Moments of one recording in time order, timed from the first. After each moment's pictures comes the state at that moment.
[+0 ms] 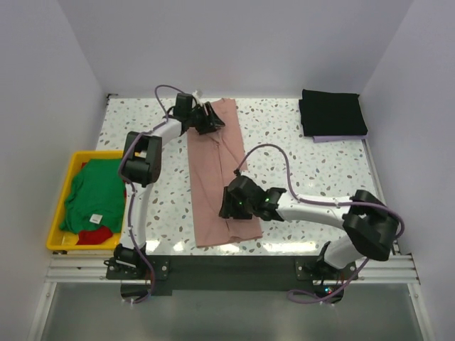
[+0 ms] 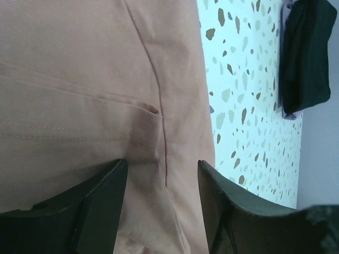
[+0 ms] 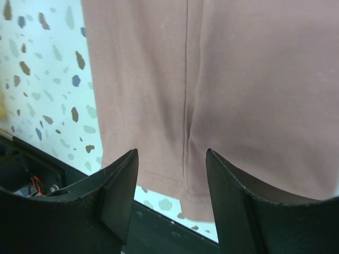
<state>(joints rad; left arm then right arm) -0.24 2.42 1.83 -0.06 0.51 -0.67 1.03 1.53 0.83 -0.22 0.09 0.98</state>
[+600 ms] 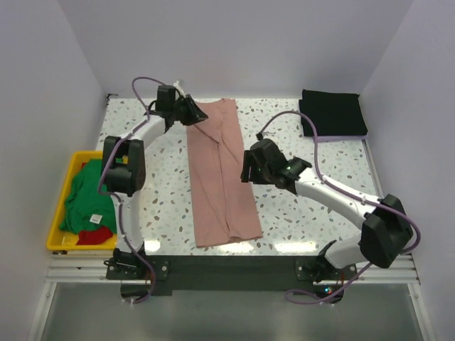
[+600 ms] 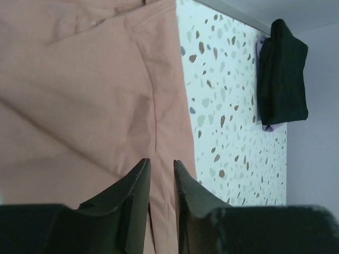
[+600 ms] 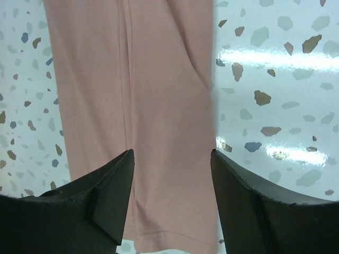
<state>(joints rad) -0.17 2.19 1.69 -0.08 0.46 -0.67 0.74 1.39 1.03 -0.47 0.22 0.70</state>
